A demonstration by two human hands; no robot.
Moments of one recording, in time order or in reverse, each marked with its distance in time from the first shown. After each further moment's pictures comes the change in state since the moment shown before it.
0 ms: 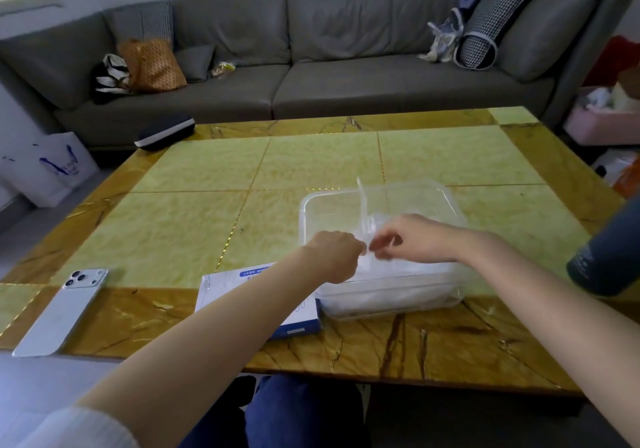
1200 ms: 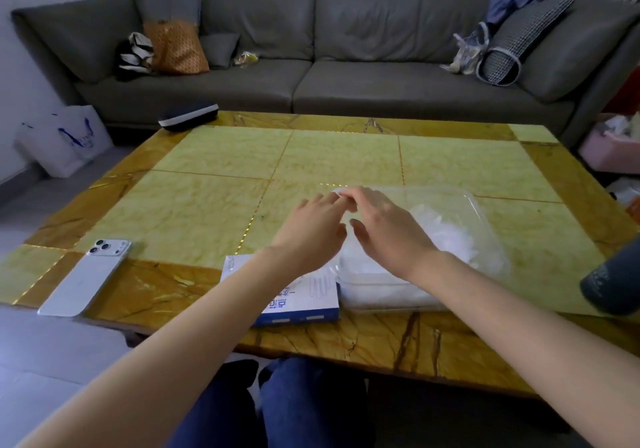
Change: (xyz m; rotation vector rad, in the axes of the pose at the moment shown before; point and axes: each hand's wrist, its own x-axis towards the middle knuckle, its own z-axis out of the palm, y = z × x) left_hand -0.068 -0.039 -0.016 -0.241 0.473 -0.106; right_hand 0.011 -0.076 0.035 -0.218 0.580 -0.352
